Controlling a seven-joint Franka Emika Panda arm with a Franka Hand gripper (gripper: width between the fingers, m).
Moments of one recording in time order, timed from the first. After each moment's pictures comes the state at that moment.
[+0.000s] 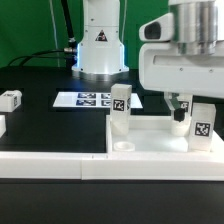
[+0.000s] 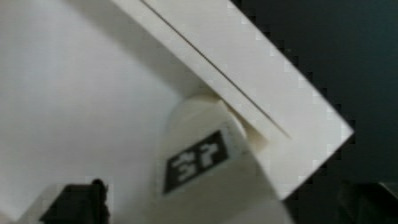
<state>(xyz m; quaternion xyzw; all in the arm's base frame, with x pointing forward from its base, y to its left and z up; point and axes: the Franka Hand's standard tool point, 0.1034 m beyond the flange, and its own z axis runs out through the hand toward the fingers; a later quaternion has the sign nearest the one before) 0.631 0.121 0.071 -0.95 0.30 -0.03 0.05</state>
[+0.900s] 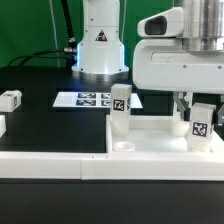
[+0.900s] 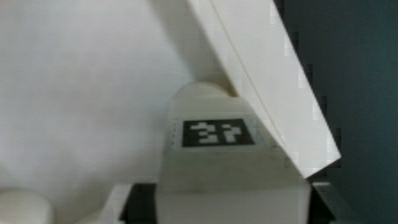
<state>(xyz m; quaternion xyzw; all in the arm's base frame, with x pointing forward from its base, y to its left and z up) 0.631 0.115 0.071 -0.95 0.32 -0.02 0.04</state>
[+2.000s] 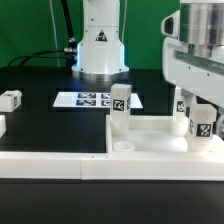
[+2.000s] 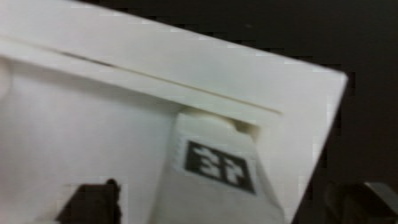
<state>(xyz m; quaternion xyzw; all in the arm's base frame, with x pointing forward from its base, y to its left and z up) 0.623 0.122 0.062 -0.82 0.57 0.02 0.03</state>
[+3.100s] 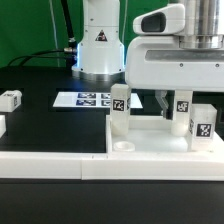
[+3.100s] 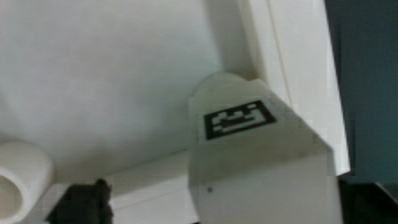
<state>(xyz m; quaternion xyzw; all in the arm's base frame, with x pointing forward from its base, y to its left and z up) 0.632 0.105 0.074 -0.99 0.17 -0.02 0.03</state>
